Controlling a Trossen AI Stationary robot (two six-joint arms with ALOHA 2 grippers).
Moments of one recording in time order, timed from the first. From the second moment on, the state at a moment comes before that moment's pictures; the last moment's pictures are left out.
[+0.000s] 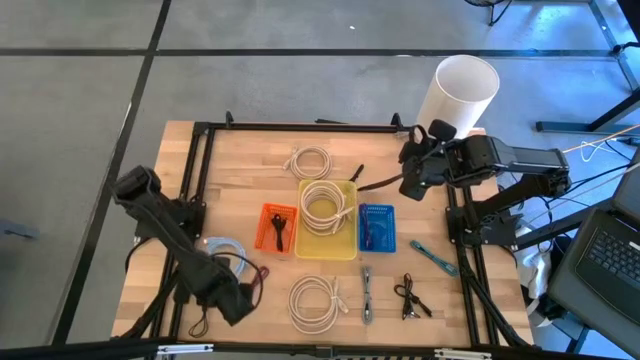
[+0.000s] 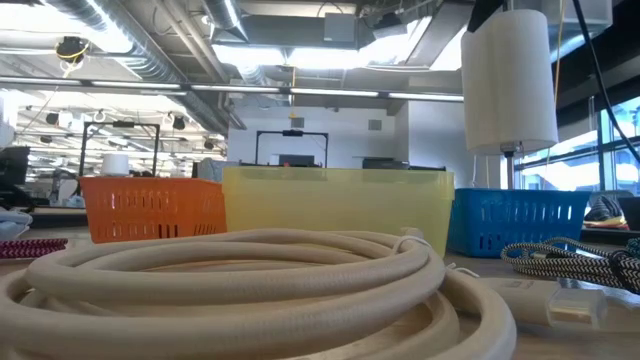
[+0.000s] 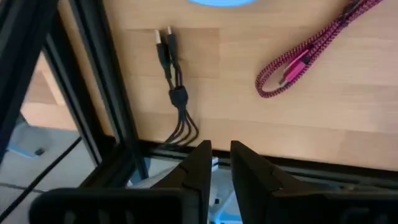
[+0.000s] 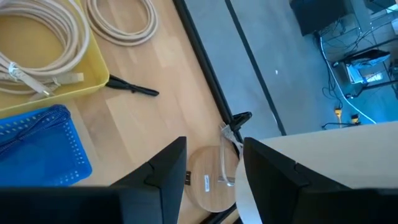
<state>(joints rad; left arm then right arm) -0.81 1.65 1.27 -1.15 0.29 -2.36 0.13 1.36 1.66 -1.57 0.72 0.32</state>
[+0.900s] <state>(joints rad) -0.94 1.79 1.27 -1.12 0.13 -2.18 0.13 1.37 1.66 -1.50 0.73 0.20</state>
